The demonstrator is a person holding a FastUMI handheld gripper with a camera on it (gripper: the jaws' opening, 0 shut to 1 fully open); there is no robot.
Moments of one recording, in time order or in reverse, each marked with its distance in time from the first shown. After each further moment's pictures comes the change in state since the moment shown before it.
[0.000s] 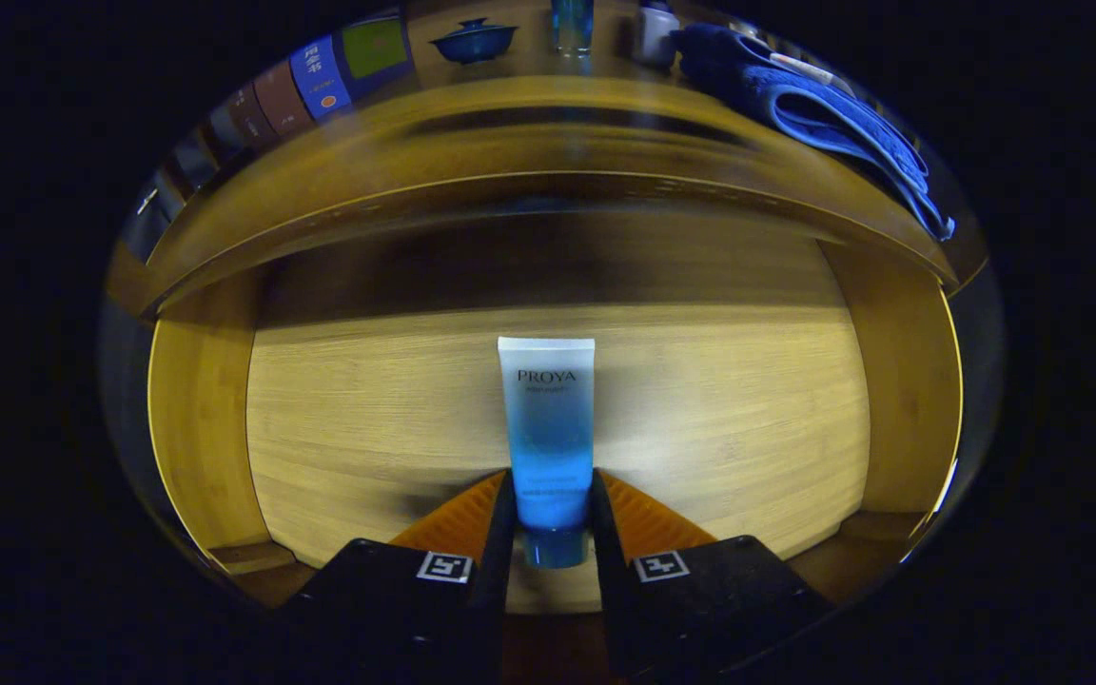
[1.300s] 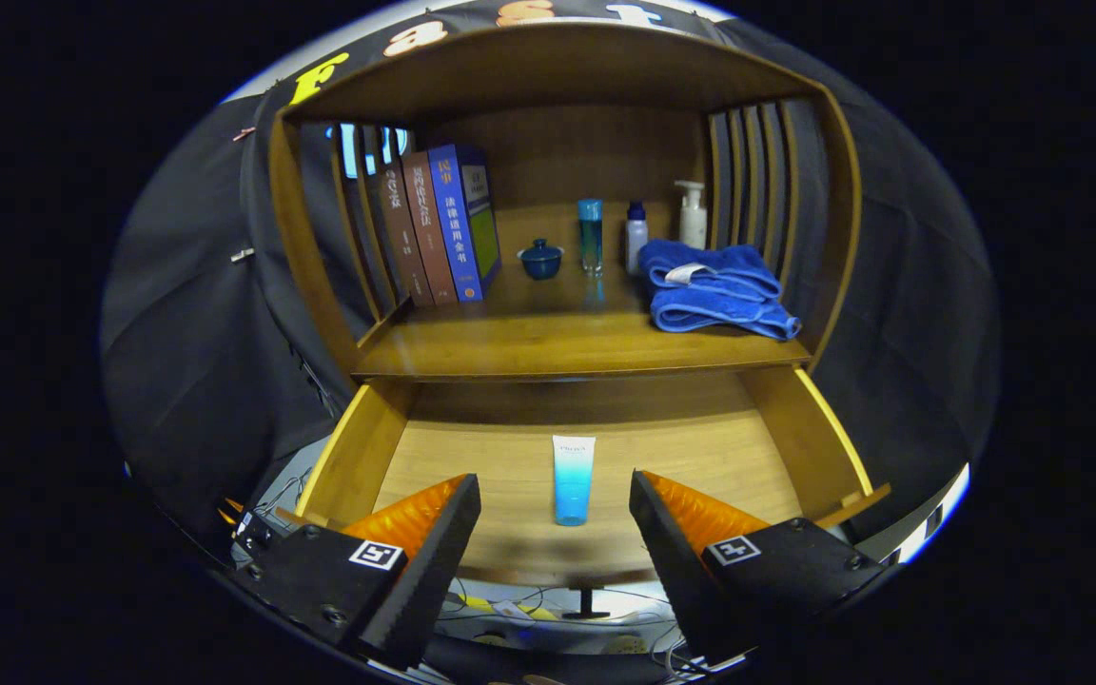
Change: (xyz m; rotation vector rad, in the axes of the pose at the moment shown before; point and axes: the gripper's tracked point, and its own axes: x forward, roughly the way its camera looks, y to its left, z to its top) arm -0.168 0.013 0.006 0.012 -0.573 0.117
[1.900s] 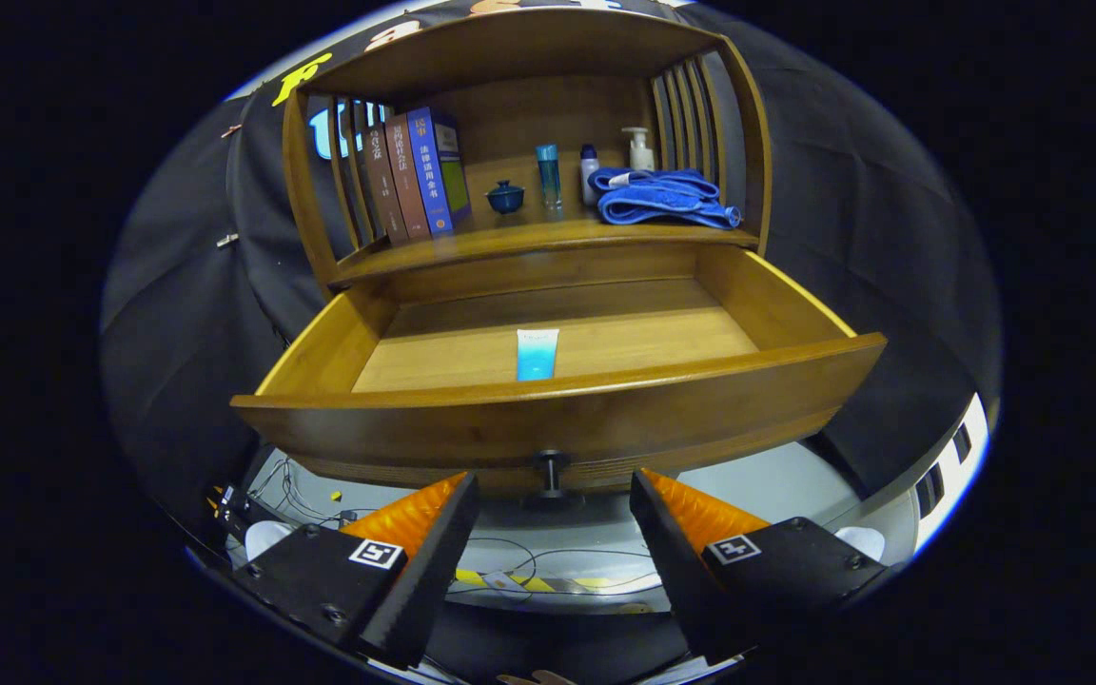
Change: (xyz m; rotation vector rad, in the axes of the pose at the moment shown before) arm -0.065 -0.028 -0.115 0.045 -0.048 -0.039
